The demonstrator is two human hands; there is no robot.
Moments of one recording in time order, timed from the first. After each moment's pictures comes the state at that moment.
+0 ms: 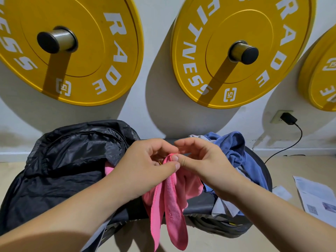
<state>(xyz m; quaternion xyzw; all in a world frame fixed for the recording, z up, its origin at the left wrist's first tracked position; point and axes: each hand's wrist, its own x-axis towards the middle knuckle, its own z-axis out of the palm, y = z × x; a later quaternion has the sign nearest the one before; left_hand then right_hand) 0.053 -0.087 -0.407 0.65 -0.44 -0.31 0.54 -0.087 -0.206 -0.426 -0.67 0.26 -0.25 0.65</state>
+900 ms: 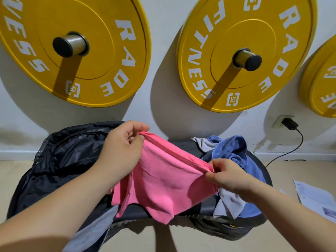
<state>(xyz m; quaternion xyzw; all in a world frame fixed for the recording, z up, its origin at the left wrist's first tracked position) 0.107 -0.085 -0.412 0.71 -0.36 -0.14 0.59 -0.124 -0.252 -0.457 -0.78 0.43 -0.06 0.45</state>
